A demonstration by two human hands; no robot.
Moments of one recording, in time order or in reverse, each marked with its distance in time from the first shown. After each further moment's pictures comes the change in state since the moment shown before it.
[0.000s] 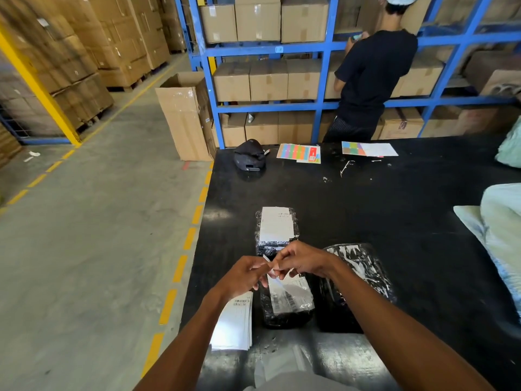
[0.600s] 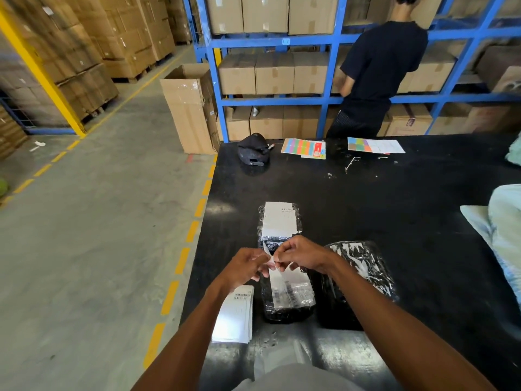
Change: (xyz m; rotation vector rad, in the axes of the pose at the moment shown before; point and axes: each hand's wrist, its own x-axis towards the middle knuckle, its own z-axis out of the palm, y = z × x) left_hand 0.010 -0.007 -0.002 -0.138 0.068 -0.103; right_hand 0.000 -0.008 0.005 -0.002 0.100 -0.005
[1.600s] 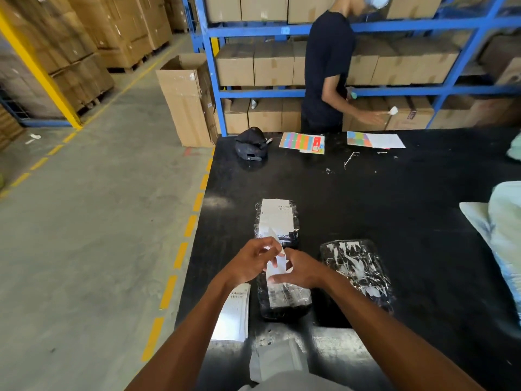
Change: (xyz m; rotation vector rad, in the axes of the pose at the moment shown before) left_hand 0.004 0.034 0.014 0.071 -0.035 0.214; right_hand -0.011 0.028 0.013 -0.319 0.067 -0.032
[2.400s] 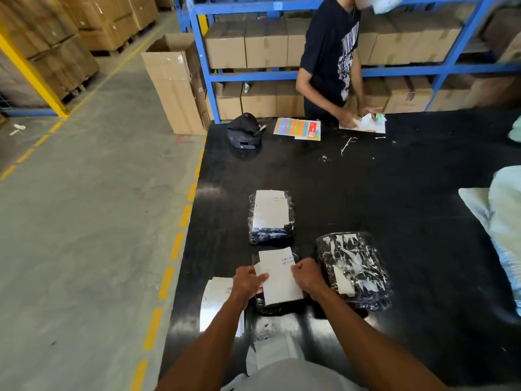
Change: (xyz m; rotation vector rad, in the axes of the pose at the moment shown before) left_hand 0.023 -0.126 0.060 -0.364 0.329 -0.650; right_hand 0.037 0.078 0.048 0.183 0.451 0.504
